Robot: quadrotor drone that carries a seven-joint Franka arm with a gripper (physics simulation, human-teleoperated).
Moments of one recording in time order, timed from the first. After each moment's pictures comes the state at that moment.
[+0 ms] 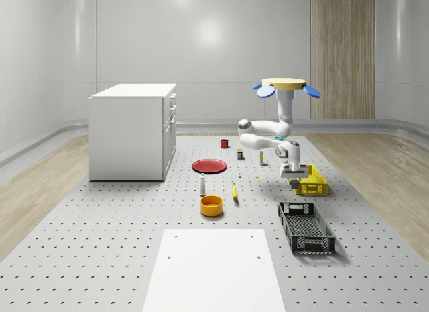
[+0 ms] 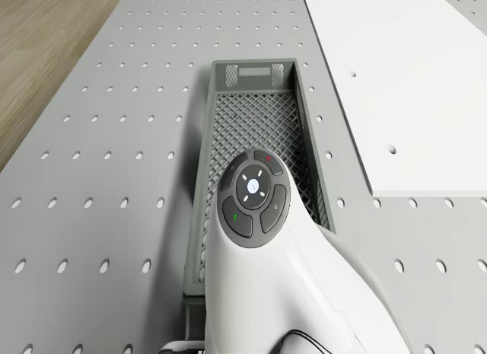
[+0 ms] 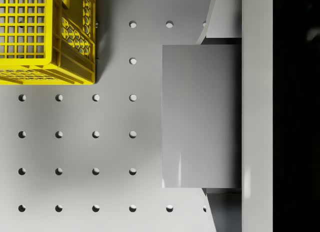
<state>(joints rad) -1.19 -1.51 1.25 -2.81 -1.89 1.61 1.66</state>
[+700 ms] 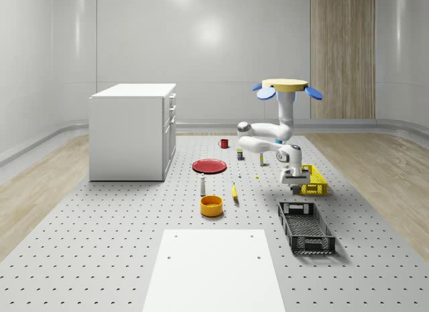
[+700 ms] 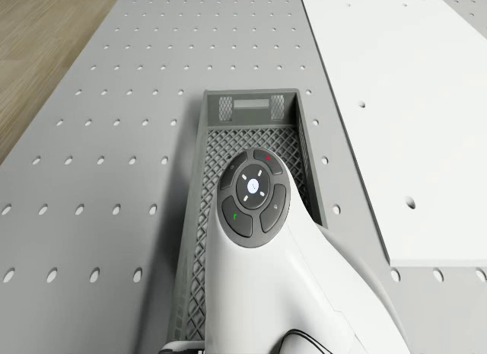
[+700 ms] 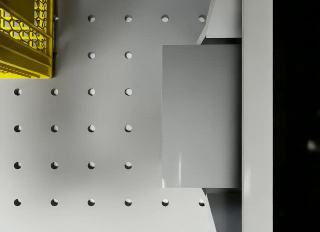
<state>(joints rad) -1.19 -1.51 1.25 -2.81 -1.89 1.62 1.66</state>
